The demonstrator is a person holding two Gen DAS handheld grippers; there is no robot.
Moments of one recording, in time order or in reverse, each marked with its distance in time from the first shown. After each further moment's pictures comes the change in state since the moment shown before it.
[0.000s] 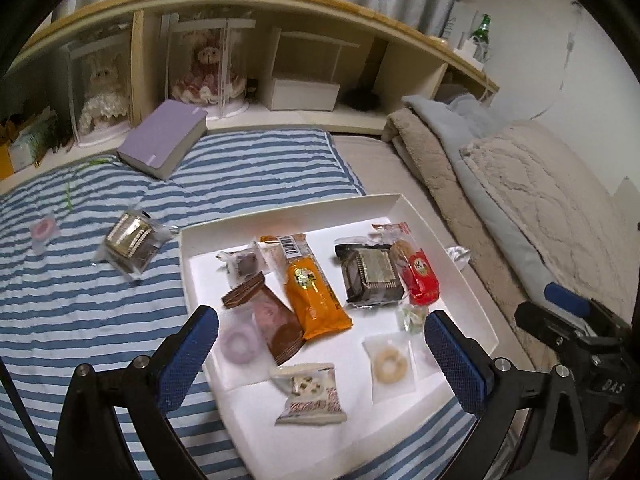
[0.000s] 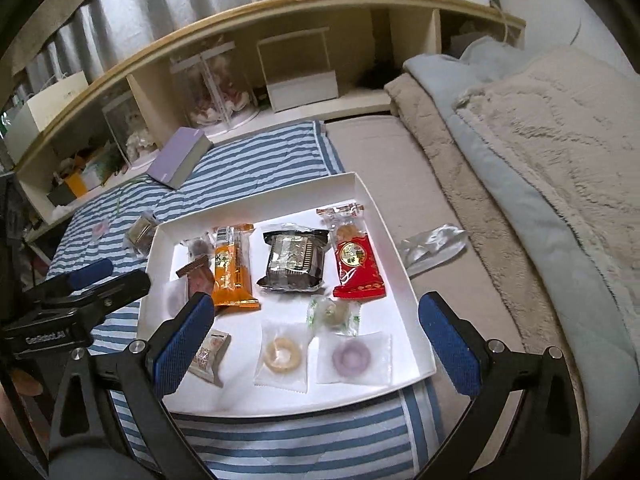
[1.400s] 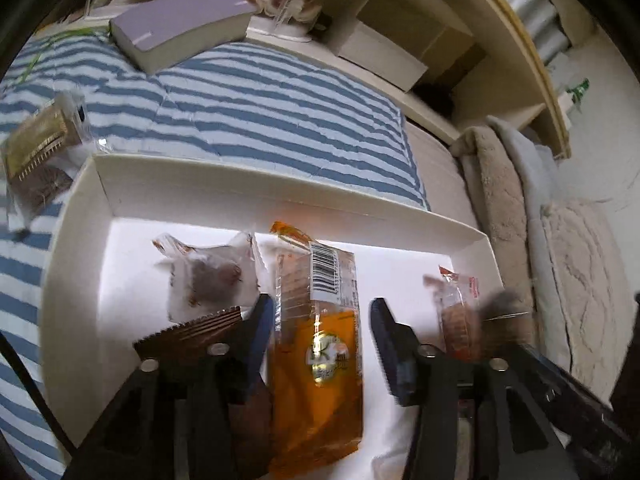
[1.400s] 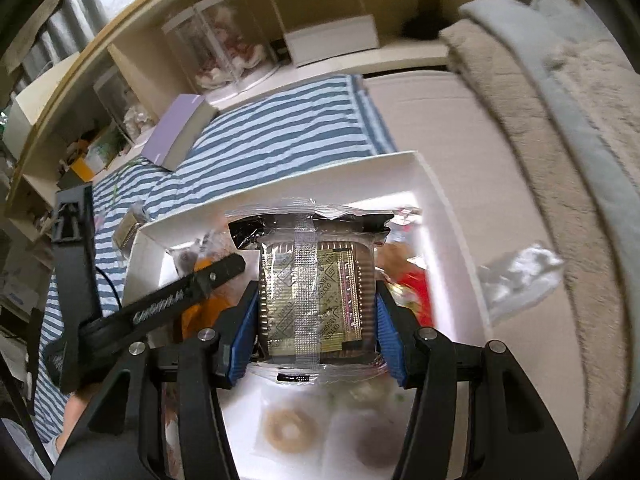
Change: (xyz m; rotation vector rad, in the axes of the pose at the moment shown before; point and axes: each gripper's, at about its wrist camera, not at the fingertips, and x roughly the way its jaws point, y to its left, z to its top) left arm 0.243 0.051 0.042 -0.359 0.090 -0.060; right arm 0.142 -0.001 0.043 0.016 0.178 0.174
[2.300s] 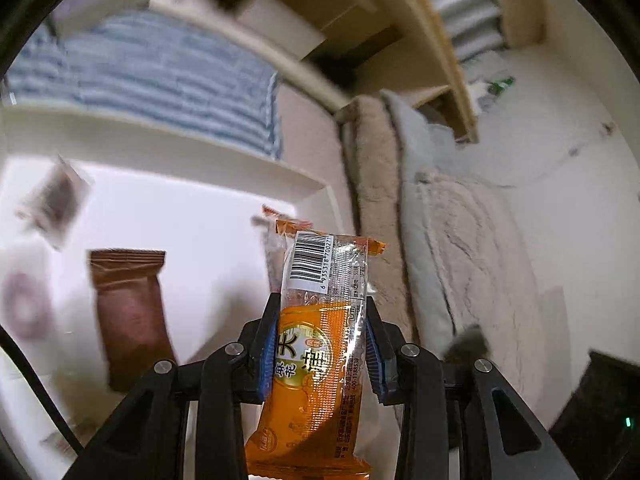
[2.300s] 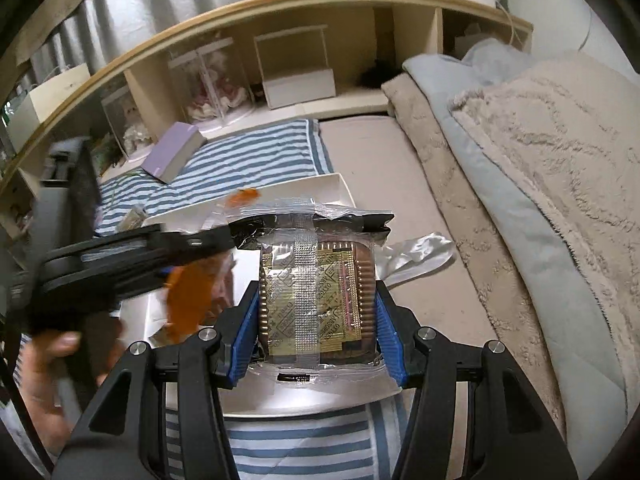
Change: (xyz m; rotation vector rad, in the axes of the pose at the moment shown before) left arm -0.067 -0.055 -0.051 -0.084 0.127 -0.353; right arm -0.117 -0.018 -0.054 -0.050 -0.146 -0.152
